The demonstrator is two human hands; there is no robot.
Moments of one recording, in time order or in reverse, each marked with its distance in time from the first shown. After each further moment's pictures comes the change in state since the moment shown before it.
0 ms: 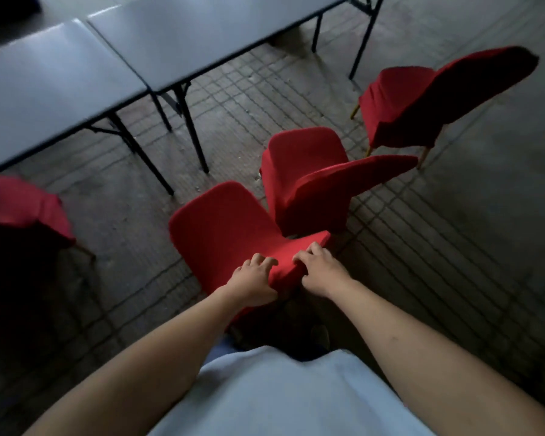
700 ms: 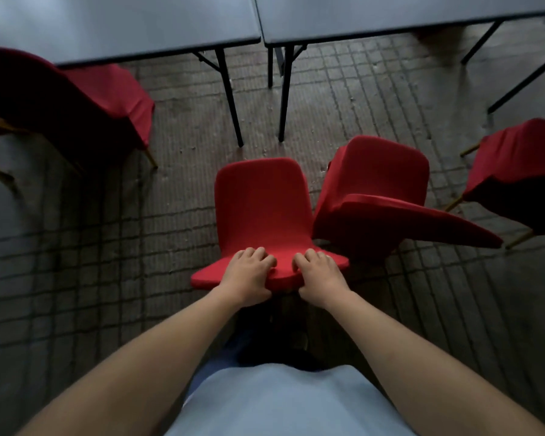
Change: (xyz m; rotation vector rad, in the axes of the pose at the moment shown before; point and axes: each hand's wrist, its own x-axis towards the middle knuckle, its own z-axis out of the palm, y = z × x) left_hand 0.010 0.031 0.038 0.067 0.315 -0.243; right_hand 0.064 0.032 -0.022 -0.427 -0.109 -0.548
